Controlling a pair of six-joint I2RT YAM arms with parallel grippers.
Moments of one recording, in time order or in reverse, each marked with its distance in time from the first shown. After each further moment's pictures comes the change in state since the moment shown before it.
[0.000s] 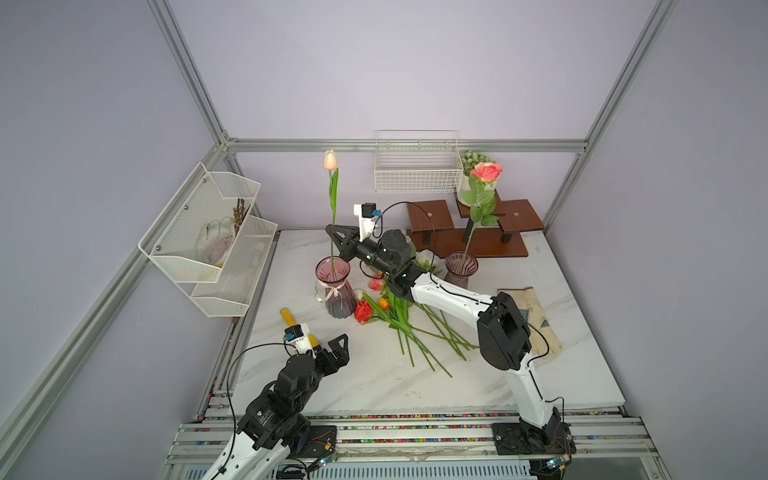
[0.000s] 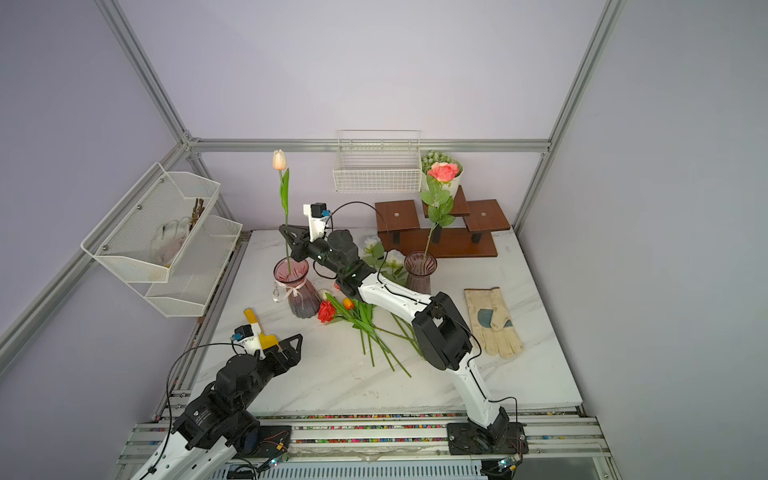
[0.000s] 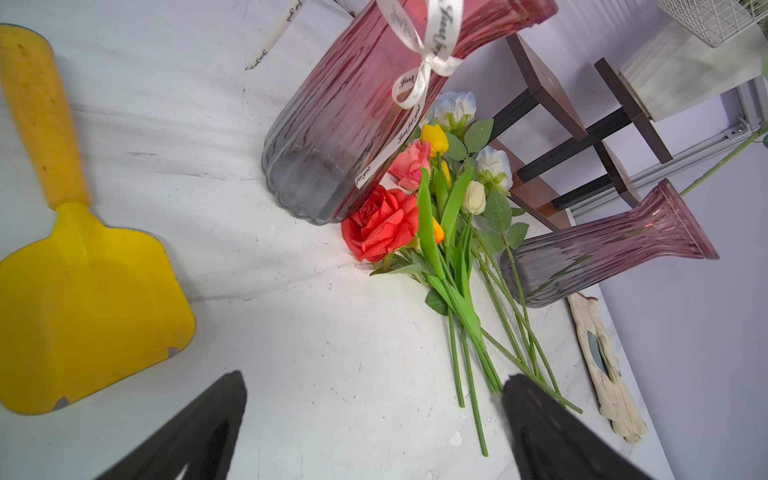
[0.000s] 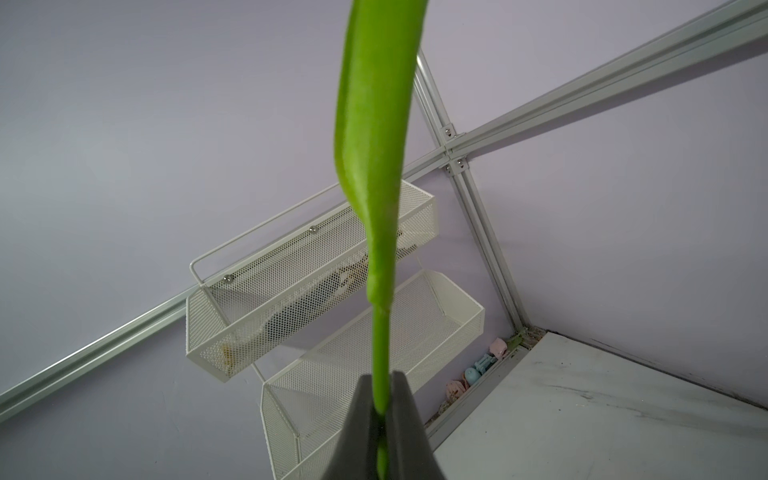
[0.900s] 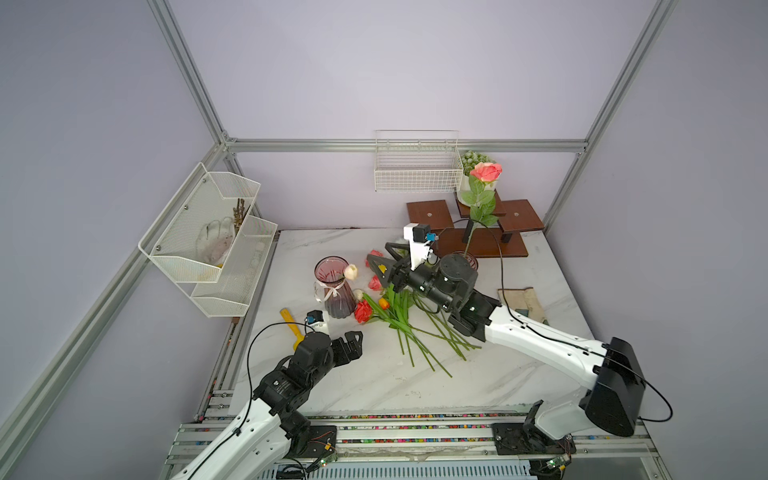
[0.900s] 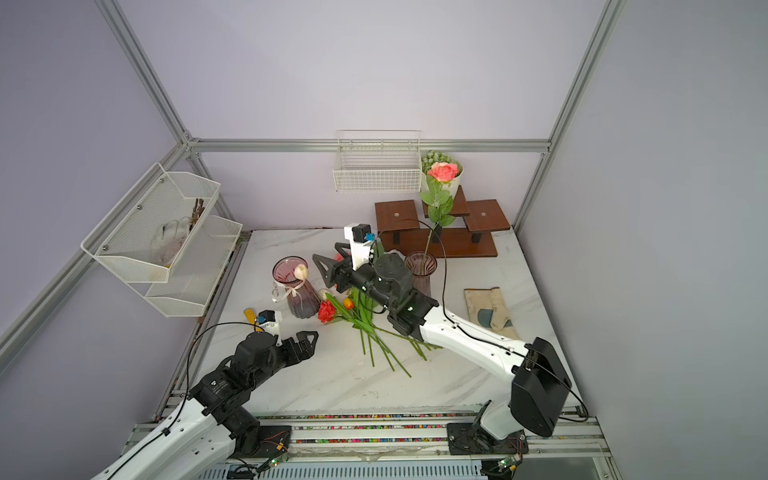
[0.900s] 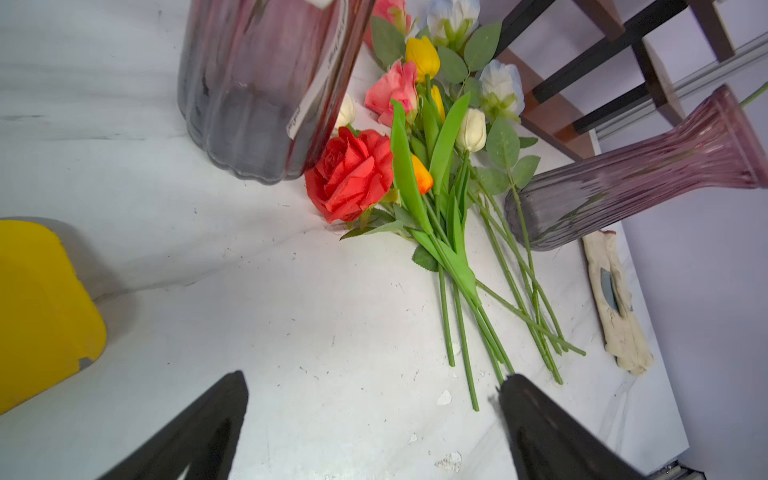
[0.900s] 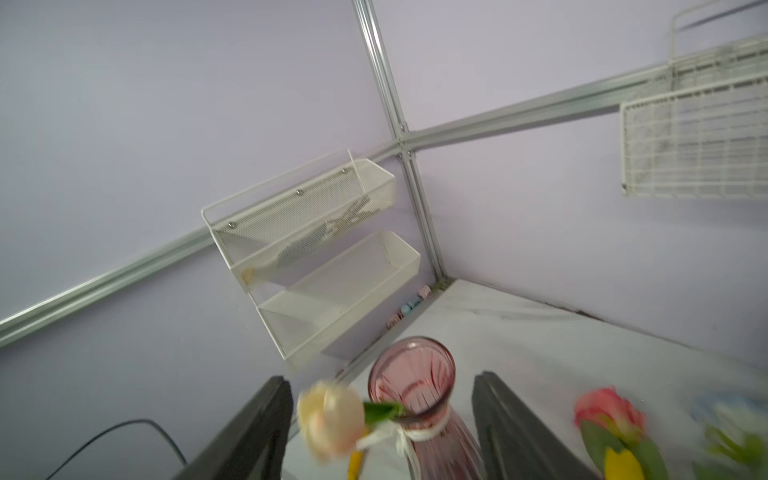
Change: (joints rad) left arm 0.000 0.435 0.146 0.107 0.169 0.061; right arm 0.018 -0.787 -0.735 -0.289 0.198 -0.163
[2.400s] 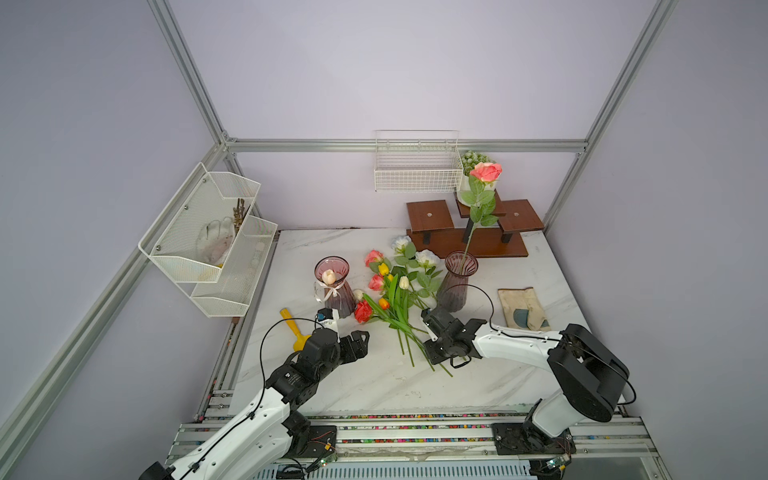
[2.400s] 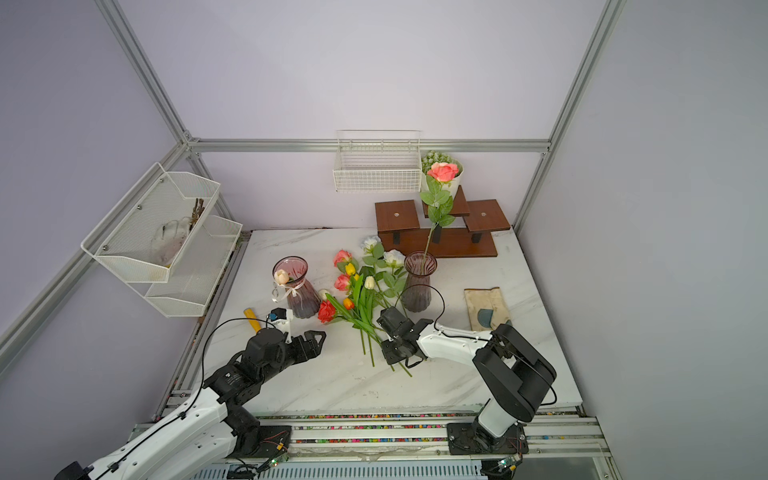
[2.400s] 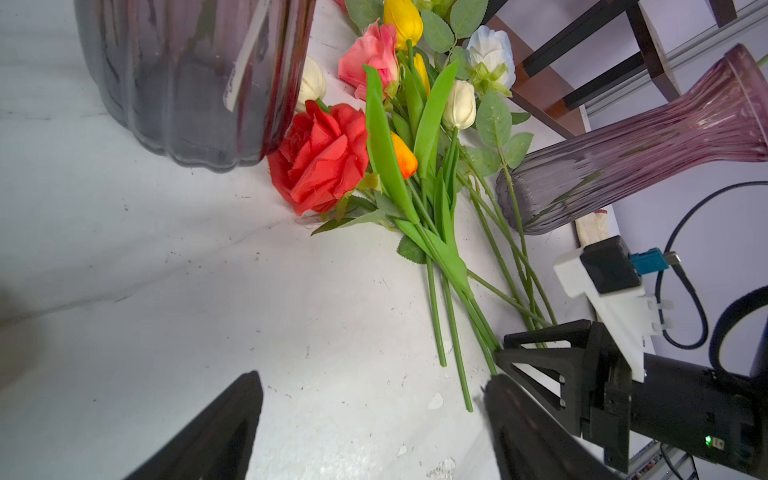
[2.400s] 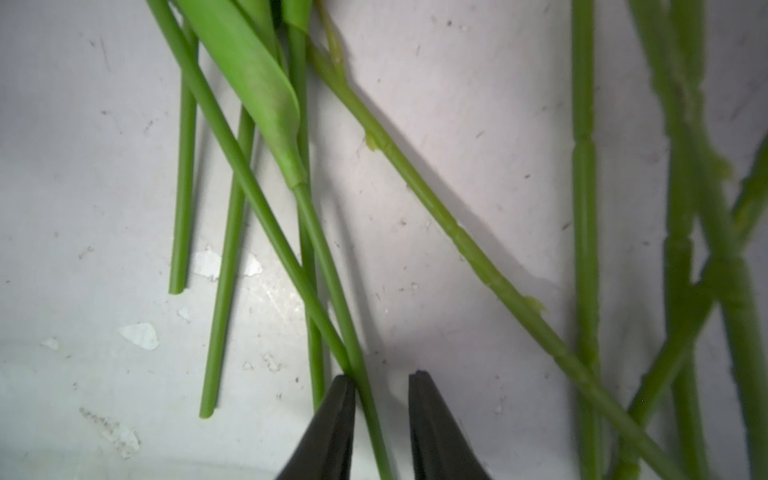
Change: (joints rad) left arm -0.002 0.044 -0.051 0.128 0.043 0.008; right arm -0.054 0.178 -0.323 -0.705 0.045 0.045
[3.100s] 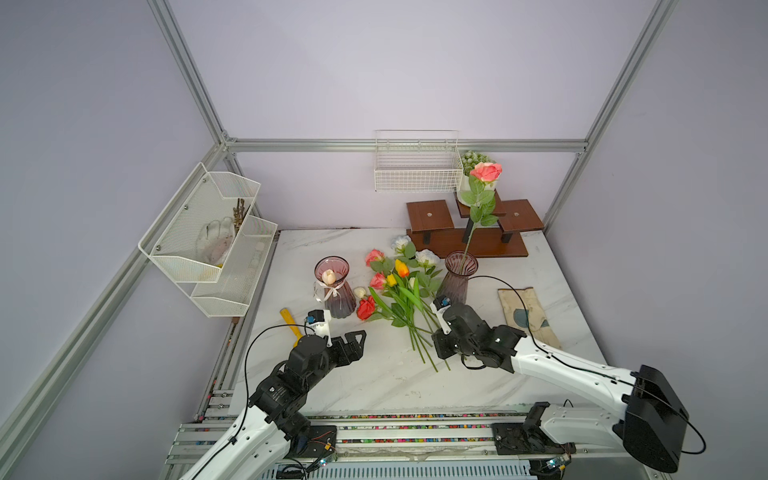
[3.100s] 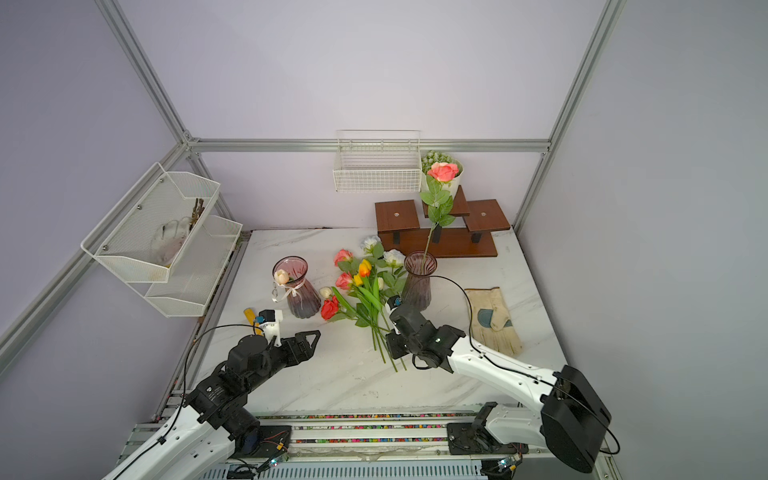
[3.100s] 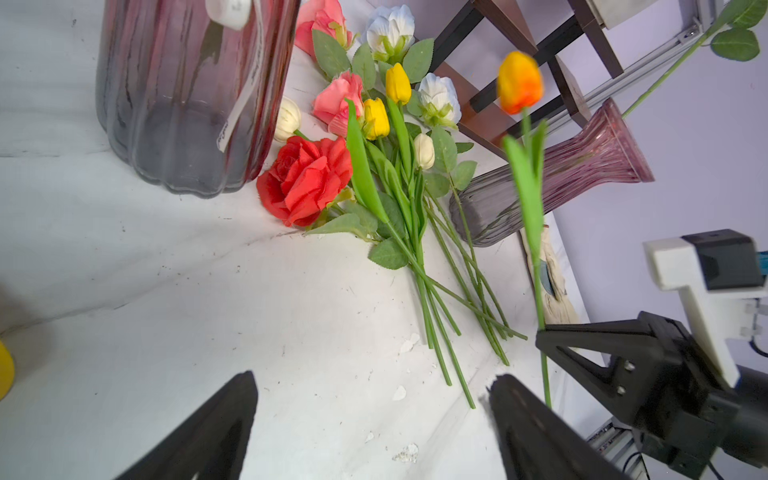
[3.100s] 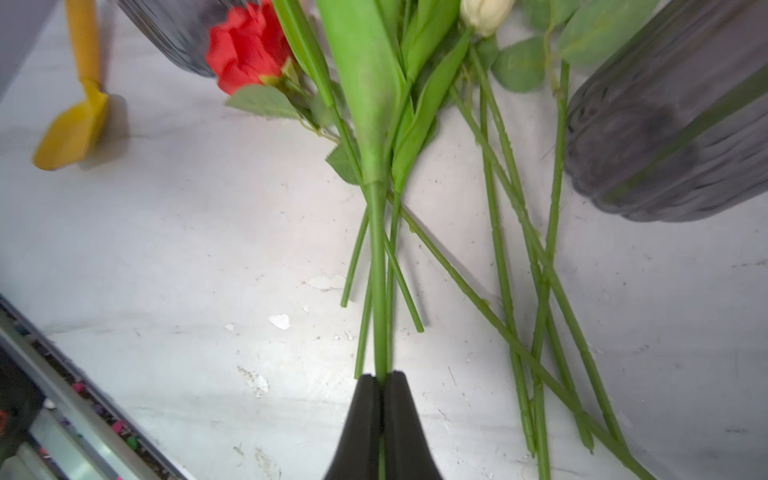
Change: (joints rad) left arm 0.000 -0.182 0.016 -0.080 0.027 -0.010; right arm 0.022 -0.433 -0.070 0.020 0.050 0.008
